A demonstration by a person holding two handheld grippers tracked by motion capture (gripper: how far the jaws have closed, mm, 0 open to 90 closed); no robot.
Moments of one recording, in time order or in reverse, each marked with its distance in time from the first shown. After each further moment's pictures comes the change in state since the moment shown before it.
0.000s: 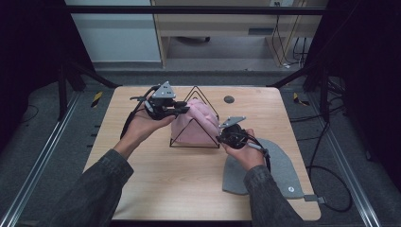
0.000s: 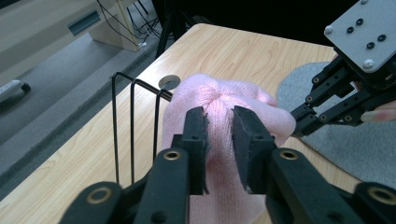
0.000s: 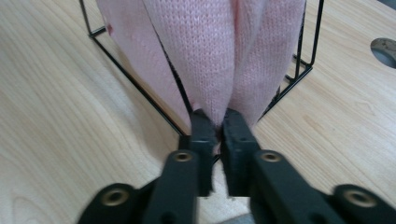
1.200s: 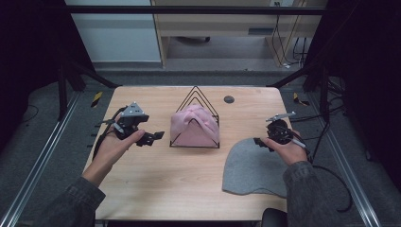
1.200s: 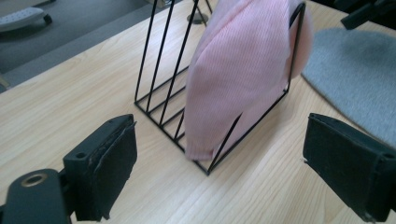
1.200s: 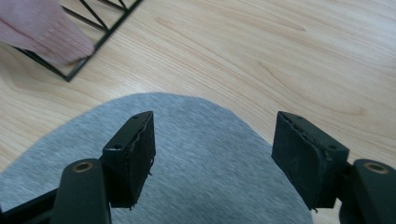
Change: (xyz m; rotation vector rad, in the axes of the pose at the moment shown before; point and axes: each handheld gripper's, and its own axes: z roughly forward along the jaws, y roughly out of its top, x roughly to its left) left arm -0.004 -0.082 -0.061 0.094 0.097 -0.221; right arm -0.106 -0.070 -0.056 0.119 -0.109 0.280
